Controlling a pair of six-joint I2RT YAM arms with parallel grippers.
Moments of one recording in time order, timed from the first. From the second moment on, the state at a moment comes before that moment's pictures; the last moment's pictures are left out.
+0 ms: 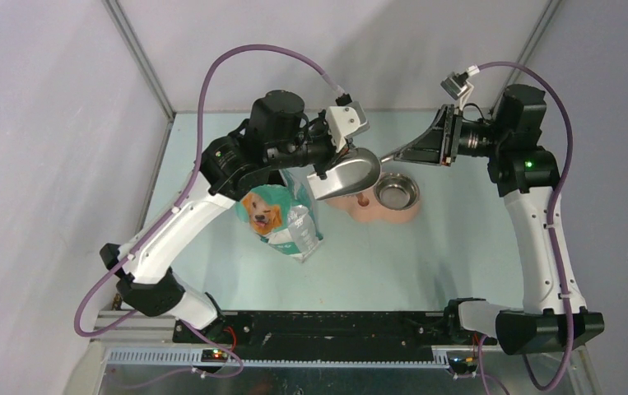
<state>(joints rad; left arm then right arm) -0.89 1.51 1.94 -0.76 0.24 0.32 0.05 1.23 1.52 -0.52 -1.32 0.66</state>
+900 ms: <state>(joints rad) -0.92 1.52 1.95 -0.77 0.23 0.32 0.06 1.21 1.52 -0.61 -1.26 0.59</state>
